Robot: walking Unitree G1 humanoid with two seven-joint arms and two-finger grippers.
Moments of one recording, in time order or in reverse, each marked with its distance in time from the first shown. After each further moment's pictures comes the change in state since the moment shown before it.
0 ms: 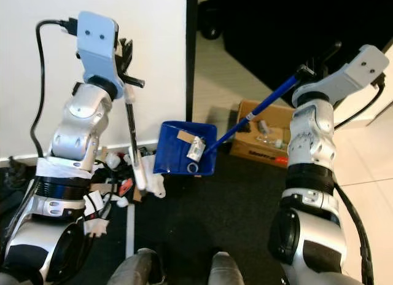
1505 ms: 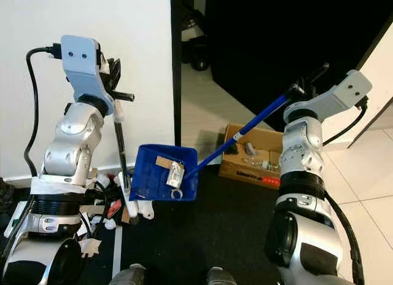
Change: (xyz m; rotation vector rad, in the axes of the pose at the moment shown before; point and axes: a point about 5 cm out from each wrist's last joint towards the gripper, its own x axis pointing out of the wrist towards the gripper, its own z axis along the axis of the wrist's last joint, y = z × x) left arm -0.021 0.020 -0.030 -0.088 0.095 0.105; right arm -0.014 -0.022 -0.039 0.061 0.076 -0.045
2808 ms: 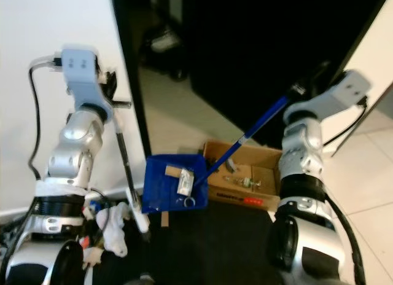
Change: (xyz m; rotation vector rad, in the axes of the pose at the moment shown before) left arm 0.003 0.005 -0.012 -0.030 0.043 0.034; right arm 0.001 0.006 0.000 -0.033 -0.016 0.030
